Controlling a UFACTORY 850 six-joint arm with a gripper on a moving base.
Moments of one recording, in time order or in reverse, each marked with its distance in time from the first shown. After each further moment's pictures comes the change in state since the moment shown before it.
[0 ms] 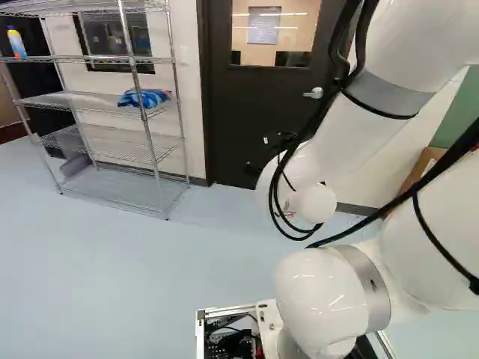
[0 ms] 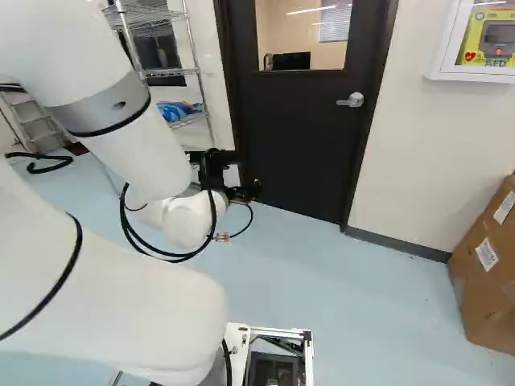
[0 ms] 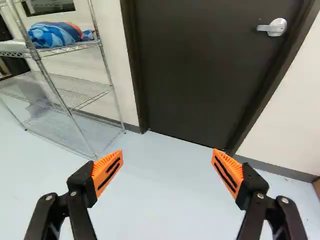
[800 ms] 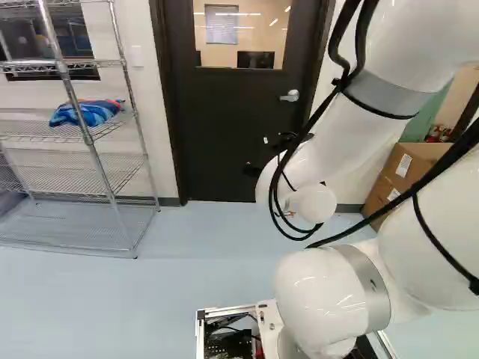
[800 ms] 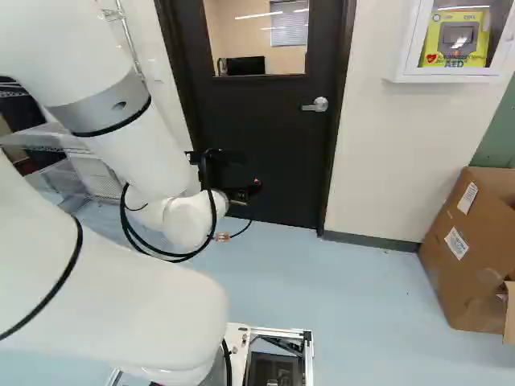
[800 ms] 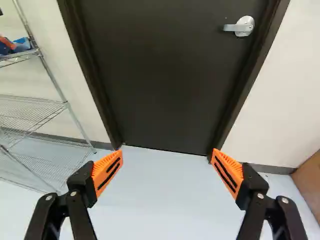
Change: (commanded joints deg) arm 0.0 0.0 0.0 0.0 0.0 0.0
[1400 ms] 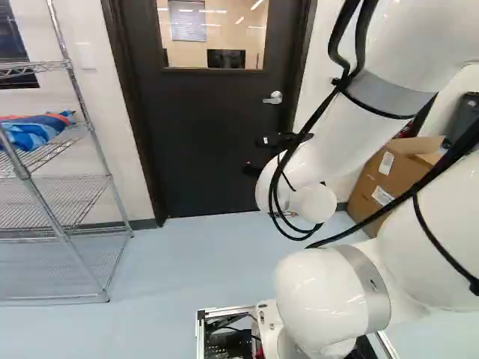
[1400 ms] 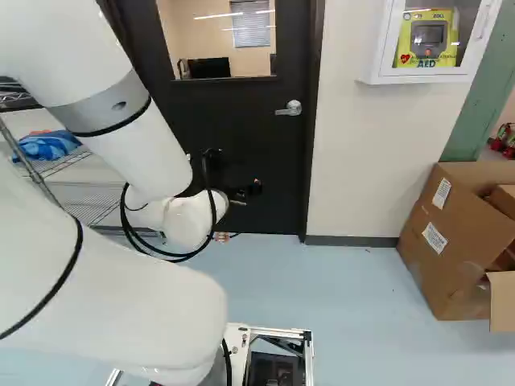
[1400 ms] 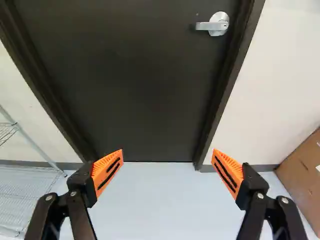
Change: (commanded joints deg) arm 0.0 0.0 0.0 0.0 0.0 0.0
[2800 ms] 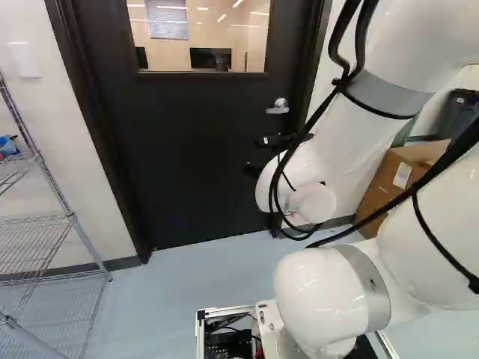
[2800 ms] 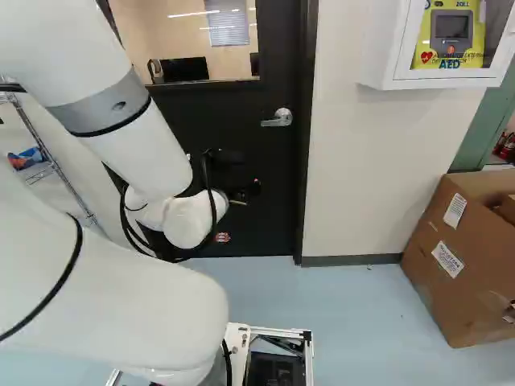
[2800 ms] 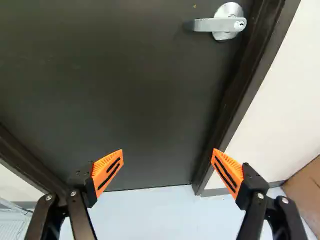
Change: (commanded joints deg) arm 0.0 0.0 0.0 0.0 0.0 0.0
